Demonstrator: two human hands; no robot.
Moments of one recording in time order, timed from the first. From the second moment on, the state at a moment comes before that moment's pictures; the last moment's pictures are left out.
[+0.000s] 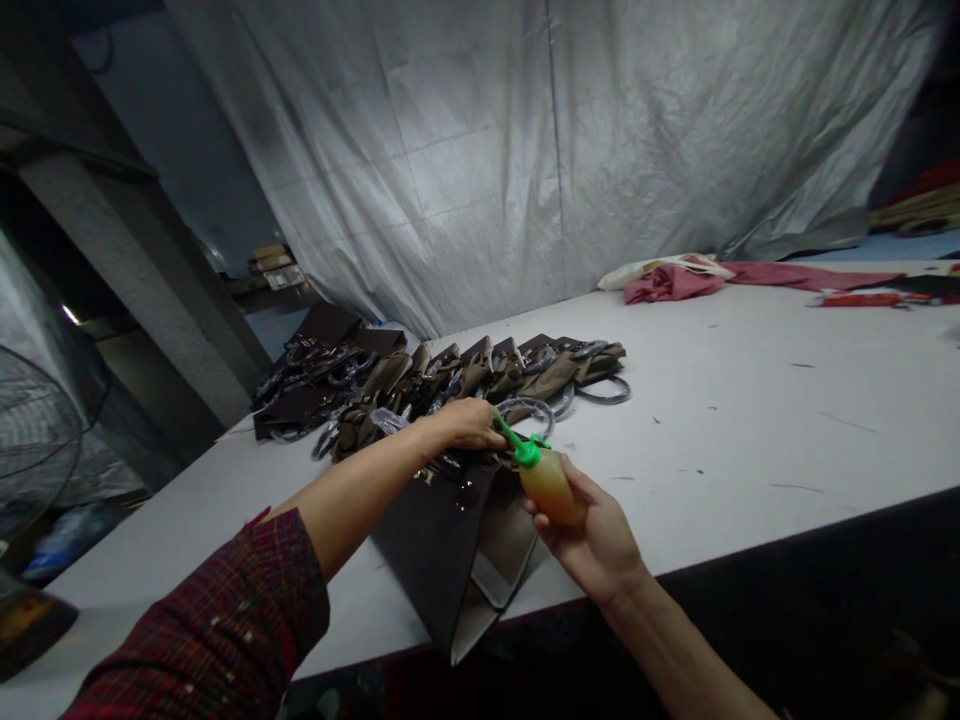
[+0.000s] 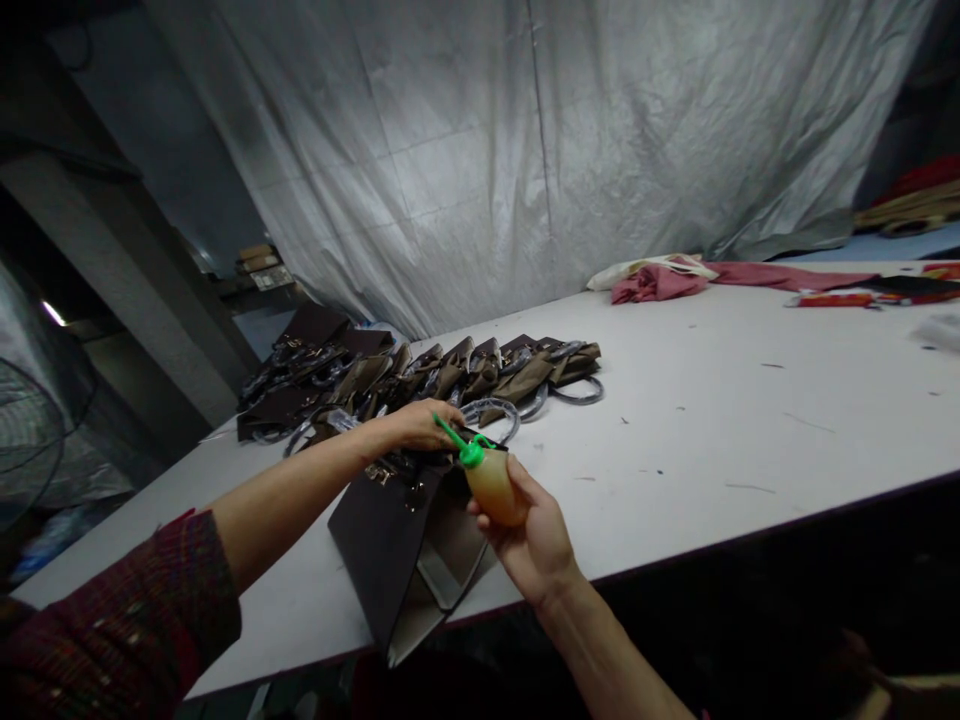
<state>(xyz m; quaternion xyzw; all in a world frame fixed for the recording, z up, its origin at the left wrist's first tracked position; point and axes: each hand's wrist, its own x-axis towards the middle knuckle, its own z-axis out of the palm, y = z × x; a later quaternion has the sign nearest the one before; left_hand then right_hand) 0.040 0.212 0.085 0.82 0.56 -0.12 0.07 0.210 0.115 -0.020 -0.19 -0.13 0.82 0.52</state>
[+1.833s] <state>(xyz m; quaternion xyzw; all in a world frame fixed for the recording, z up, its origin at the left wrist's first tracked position) 0.081 0.251 -0.004 0.82 0.53 -0.23 0.03 0.335 0.141 -0.078 -0.54 -0.66 0.21 0.48</state>
